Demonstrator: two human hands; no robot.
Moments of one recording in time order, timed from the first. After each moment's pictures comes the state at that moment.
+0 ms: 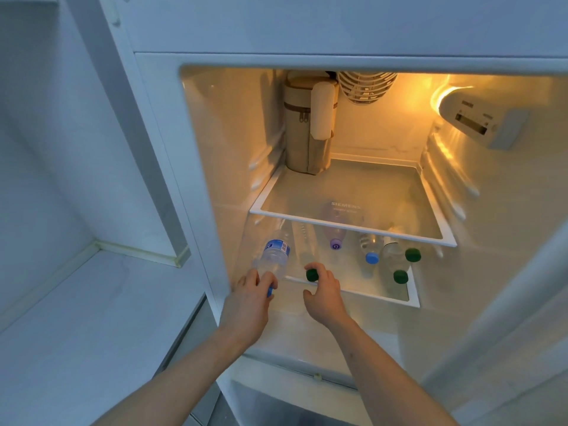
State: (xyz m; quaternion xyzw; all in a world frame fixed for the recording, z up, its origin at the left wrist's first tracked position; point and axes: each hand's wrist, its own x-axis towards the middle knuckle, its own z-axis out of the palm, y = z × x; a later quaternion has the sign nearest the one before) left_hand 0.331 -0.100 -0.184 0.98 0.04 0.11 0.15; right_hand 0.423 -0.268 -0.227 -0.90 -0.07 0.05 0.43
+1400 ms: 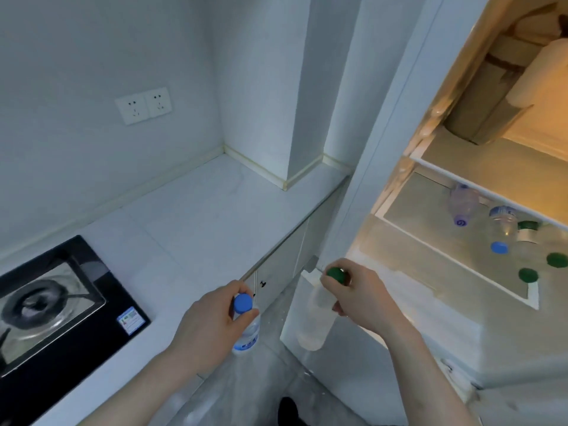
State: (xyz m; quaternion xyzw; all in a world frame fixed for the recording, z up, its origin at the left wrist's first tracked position) left_hand -0.012 0.019 -0.171 0.88 0.31 0.05 0.36; right_hand 0.189 -0.173 -0.129 -0.87 -0.26 0.24 0.35
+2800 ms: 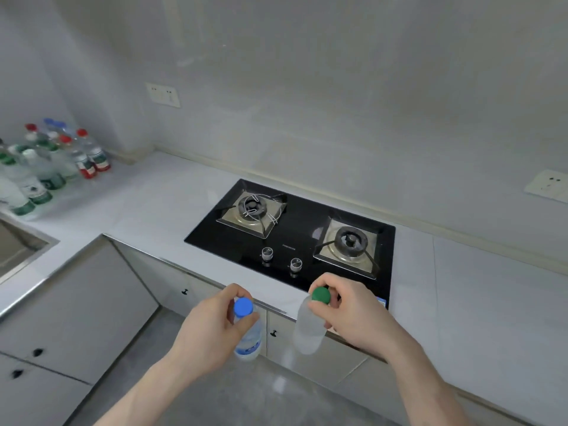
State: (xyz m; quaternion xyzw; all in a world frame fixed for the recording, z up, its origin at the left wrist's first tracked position) left_hand -0.380 -0.083 -0.154 0.53 0.75 0.29 0.24; right_hand -0.135 0.037 -0.115 -0.46 -0.79 0.38 0.10
